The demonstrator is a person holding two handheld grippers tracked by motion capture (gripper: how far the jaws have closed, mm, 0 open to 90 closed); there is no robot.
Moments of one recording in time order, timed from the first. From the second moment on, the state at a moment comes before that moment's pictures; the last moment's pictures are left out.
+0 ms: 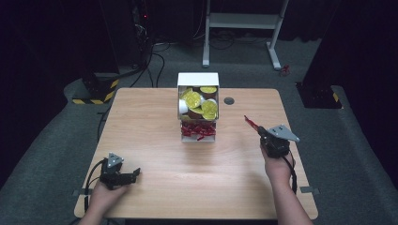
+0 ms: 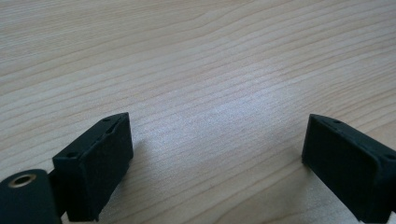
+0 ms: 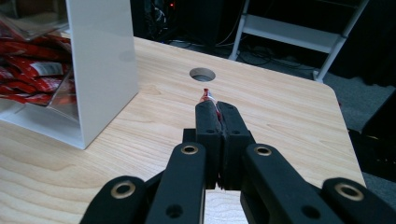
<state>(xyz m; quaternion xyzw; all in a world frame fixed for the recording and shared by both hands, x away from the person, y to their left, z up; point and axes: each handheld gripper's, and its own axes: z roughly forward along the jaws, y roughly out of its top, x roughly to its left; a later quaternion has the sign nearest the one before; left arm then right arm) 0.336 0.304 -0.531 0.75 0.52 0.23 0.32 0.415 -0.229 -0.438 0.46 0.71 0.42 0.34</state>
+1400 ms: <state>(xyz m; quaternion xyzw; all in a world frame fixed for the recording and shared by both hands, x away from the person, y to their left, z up) 0.336 0.304 -0.531 0.75 0.52 0.23 0.32 0.445 -0.225 -0.482 0.49 0.71 0.38 0.33</state>
